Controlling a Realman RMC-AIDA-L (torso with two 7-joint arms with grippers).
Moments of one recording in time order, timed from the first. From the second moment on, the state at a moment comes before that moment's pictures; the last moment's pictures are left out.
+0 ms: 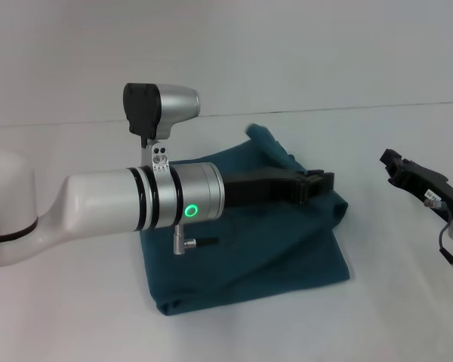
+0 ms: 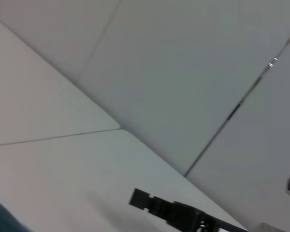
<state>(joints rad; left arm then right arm) -0.86 -2.18 -1.72 -0.45 -1.78 0.95 -1.77 0.60 2.05 0.54 -0.06 -2.28 -0.99 1.00</state>
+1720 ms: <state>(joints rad) -0.43 -2.17 -1.71 -0.78 -1.82 0.91 -1.54 0.63 2.08 -0.73 -0.64 -2.31 -1.31 1.71</state>
